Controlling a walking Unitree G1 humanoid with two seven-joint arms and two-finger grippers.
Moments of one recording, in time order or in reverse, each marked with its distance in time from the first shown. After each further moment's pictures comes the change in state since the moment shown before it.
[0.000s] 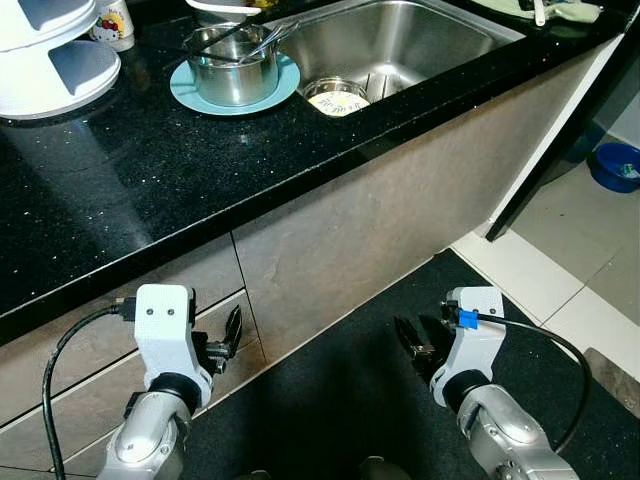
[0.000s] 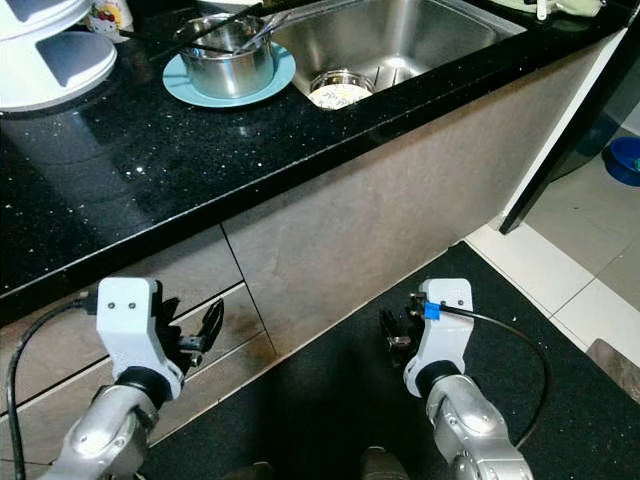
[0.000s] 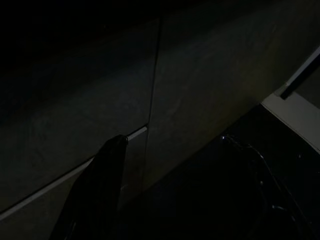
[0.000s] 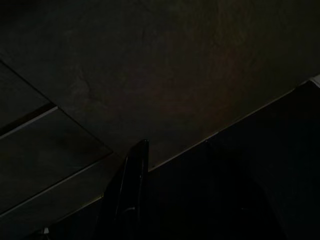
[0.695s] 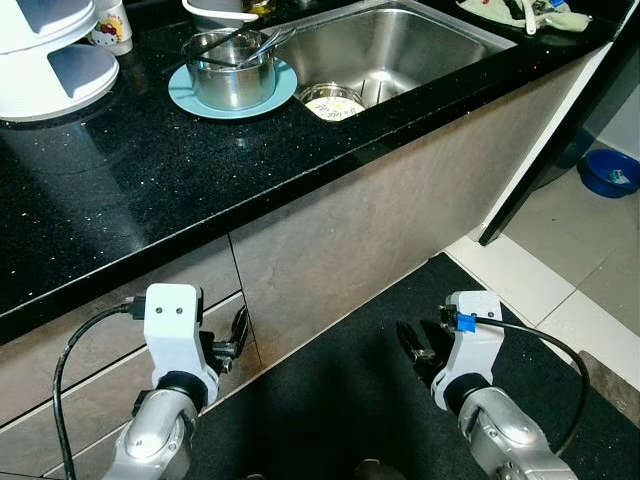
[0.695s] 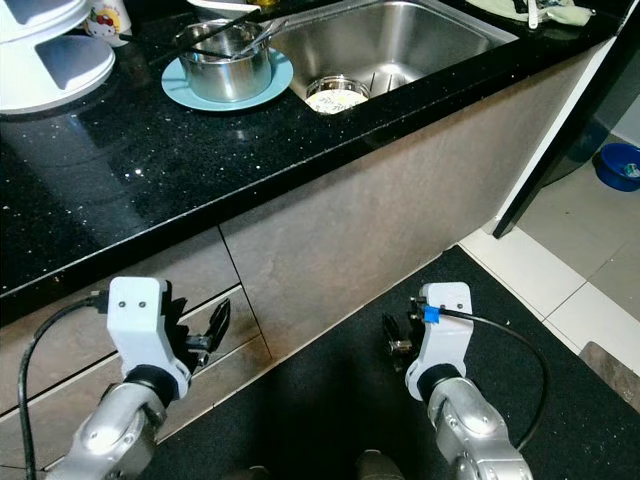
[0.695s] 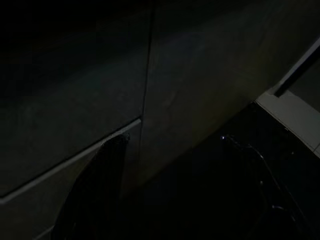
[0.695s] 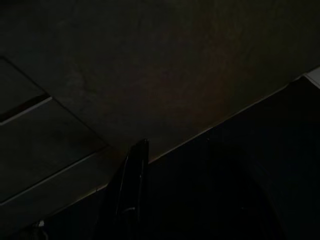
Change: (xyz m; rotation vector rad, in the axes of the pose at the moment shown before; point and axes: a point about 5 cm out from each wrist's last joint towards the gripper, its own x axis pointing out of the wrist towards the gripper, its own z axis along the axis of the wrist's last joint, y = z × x) left arm -0.005 -0.003 -0.003 -0.004 0.009 0.005; right arm -0.004 -0.002 -0.004 -0.006 0.019 0.004
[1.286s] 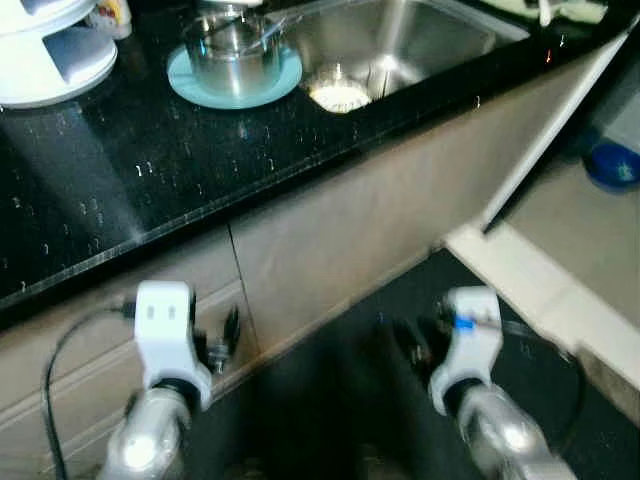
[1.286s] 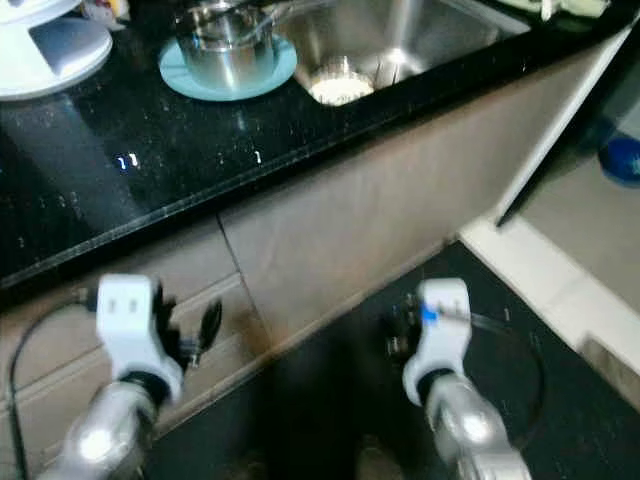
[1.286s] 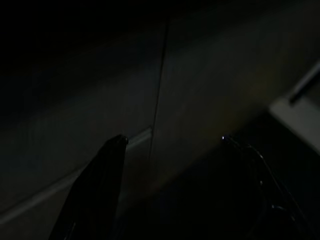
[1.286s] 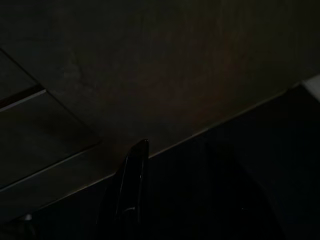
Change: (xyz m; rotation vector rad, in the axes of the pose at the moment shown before) left arm 0.017 0.000 -0.002 0.018 -0.019 0.048; right arm 0.013 -0.002 -0.008 -0.057 0.027 0.012
